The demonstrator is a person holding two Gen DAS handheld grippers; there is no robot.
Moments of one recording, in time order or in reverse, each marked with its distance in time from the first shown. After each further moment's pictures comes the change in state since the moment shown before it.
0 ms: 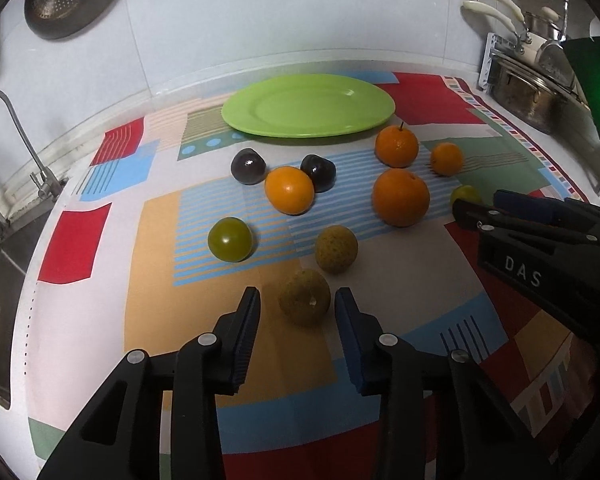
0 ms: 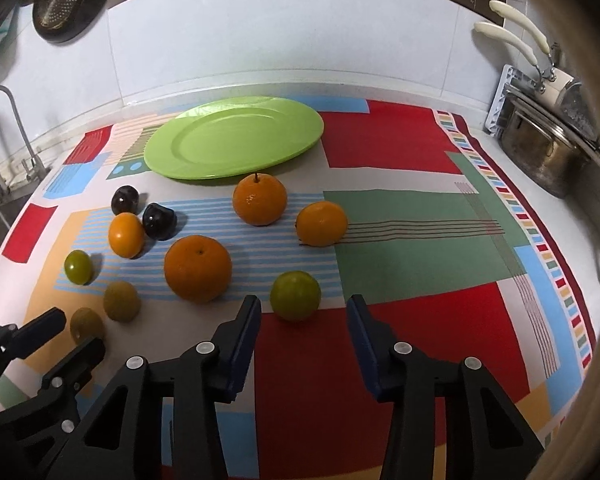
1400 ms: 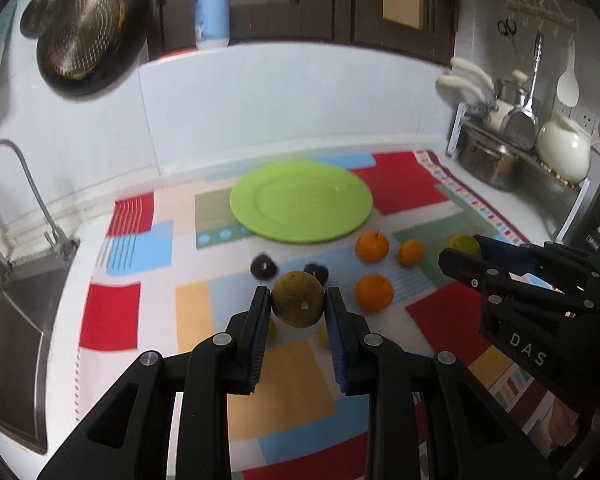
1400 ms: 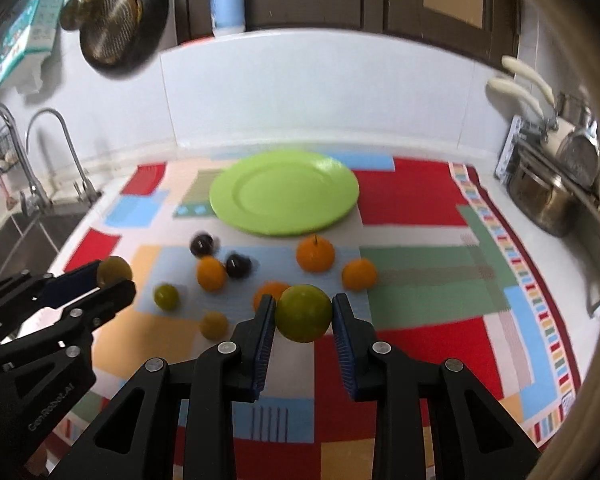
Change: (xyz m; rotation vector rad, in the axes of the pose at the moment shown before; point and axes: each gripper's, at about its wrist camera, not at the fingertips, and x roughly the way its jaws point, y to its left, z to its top) left arm -0.084 0.034 0.049 0.009 -0.192 -0.103; right arm -0.084 0.025 0.021 -0.044 -0.124 0.085
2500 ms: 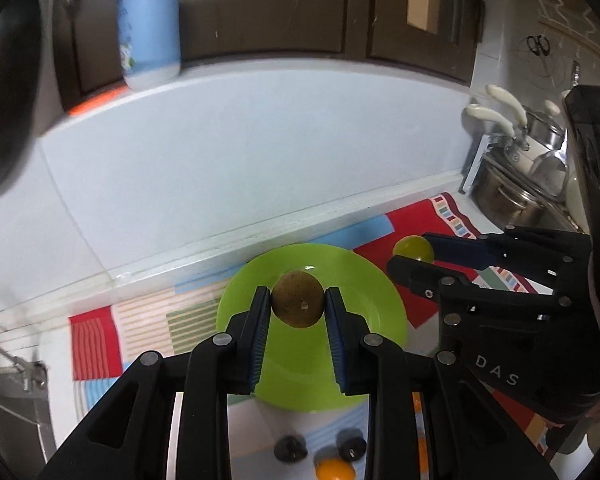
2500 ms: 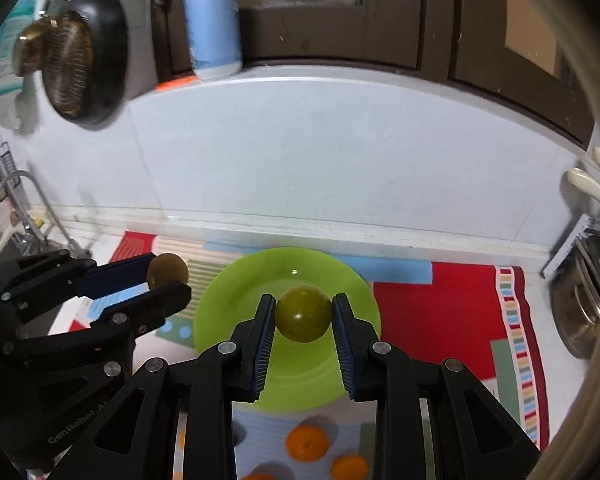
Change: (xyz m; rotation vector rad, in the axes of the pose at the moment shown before) left arm 0.133 0.035 0.167 0.061 0.055 -0.105; right arm 0.108 -0.018 0.173 -0.085 0.021 0.090
